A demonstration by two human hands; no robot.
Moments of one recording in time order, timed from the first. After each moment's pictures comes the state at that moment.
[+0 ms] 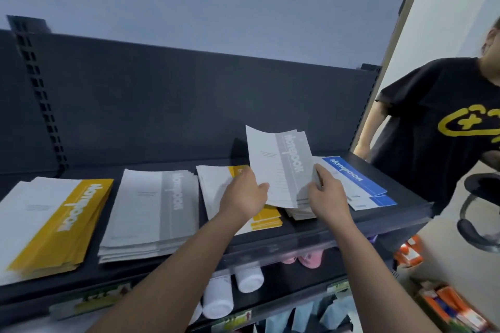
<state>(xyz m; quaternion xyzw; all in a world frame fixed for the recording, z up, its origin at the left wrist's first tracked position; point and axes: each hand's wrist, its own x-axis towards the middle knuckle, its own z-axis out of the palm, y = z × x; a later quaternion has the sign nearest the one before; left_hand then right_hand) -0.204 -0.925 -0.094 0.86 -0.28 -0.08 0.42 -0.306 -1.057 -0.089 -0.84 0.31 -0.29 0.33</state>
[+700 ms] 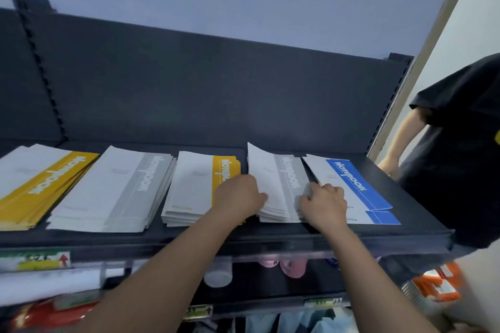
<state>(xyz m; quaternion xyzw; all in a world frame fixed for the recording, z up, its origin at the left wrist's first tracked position) -0.230 -1.005 -0.106 0.96 -0.22 -0.03 0.17 -0.299 -1.163 -0.125 -0.94 0.29 -0.10 0.14</state>
